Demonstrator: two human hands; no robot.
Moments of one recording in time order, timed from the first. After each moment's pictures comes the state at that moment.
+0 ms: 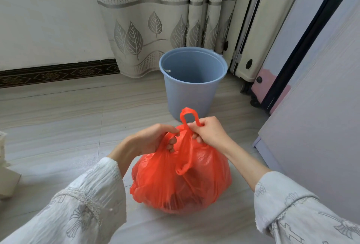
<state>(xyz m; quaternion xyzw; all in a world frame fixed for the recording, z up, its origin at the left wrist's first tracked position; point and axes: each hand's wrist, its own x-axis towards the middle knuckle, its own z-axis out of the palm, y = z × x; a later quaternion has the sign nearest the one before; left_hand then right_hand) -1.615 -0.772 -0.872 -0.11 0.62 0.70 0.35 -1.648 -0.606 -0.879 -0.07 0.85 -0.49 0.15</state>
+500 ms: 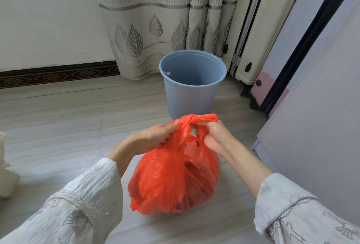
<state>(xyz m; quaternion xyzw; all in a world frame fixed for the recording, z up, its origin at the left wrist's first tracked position) -1.616 -0.767 -0.871 -0.07 0.75 0.59 0.29 -1.656 -0.602 -0.881 0.05 0.53 -0.81 0.24</state>
